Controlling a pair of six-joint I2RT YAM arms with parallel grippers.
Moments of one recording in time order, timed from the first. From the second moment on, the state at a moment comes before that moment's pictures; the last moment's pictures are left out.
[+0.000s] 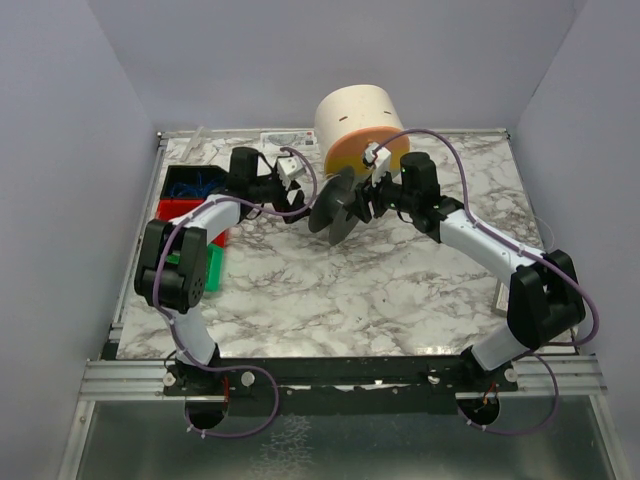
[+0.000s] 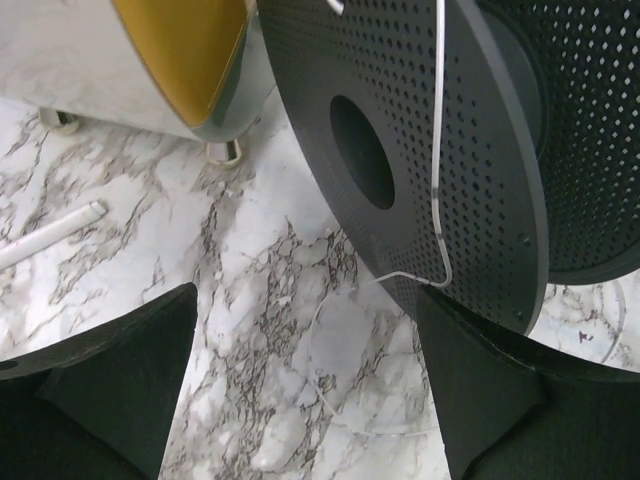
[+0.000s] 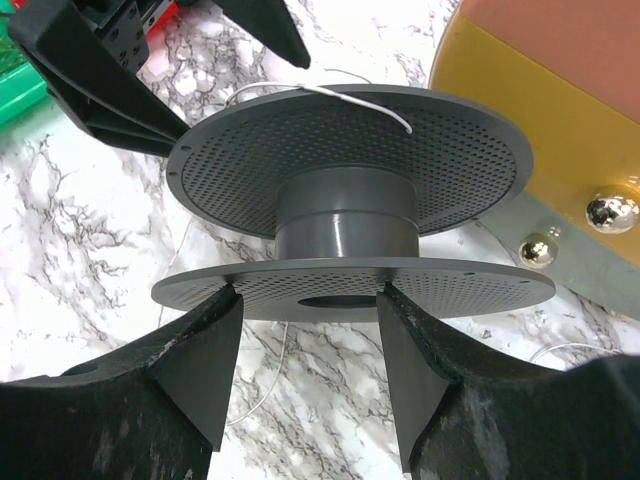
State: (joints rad) left arm -0.23 1.80 1.17 0.05 0.83 0.47; right arm 0.47 1.56 1.11 0.02 -0.44 -0.15
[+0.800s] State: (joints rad) left arm -0.27 1.89 1.33 -0.06 0.95 0.49; right arm 0.47 1.56 1.10 0.02 -0.46 -0.15
